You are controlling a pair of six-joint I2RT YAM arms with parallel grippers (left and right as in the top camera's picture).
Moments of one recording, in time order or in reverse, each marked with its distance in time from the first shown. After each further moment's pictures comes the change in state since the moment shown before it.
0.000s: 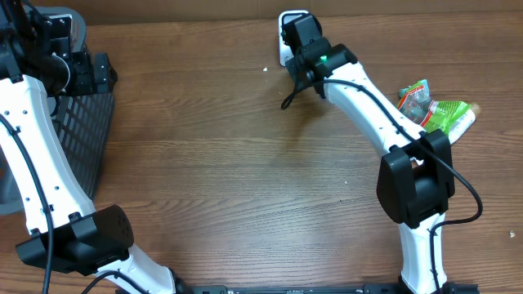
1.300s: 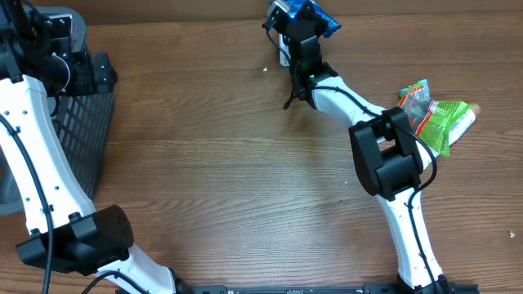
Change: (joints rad) left arm 0.000 0.000 0.000 0.000 0.000 0.000; right arm -0.042 0.304 -0.015 1.111 0.164 -0.811
